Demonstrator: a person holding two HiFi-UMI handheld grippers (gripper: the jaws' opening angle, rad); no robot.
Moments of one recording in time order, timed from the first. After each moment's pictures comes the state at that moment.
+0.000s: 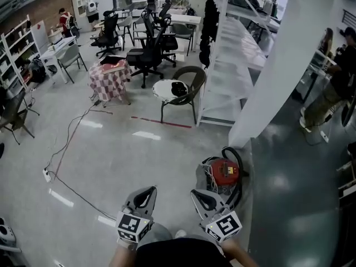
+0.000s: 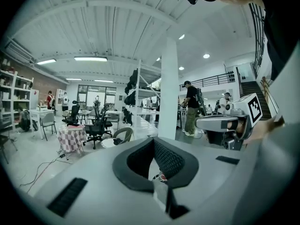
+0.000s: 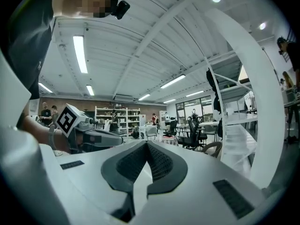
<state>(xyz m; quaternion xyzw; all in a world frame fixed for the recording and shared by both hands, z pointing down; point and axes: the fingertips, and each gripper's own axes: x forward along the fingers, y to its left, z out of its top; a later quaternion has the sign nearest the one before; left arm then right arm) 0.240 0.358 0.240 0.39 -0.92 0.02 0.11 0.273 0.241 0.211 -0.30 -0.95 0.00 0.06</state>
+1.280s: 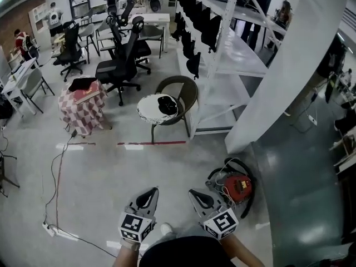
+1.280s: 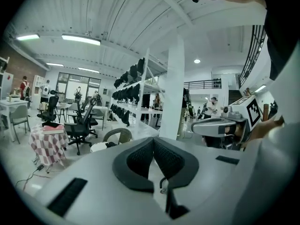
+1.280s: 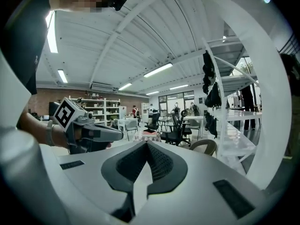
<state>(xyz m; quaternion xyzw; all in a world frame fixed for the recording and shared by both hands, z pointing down) -0.131 0.425 0.283 0.50 -0.86 0.00 0.13 -0.079 0.327 0.262 -0.18 -0.98 0.00 0.12</state>
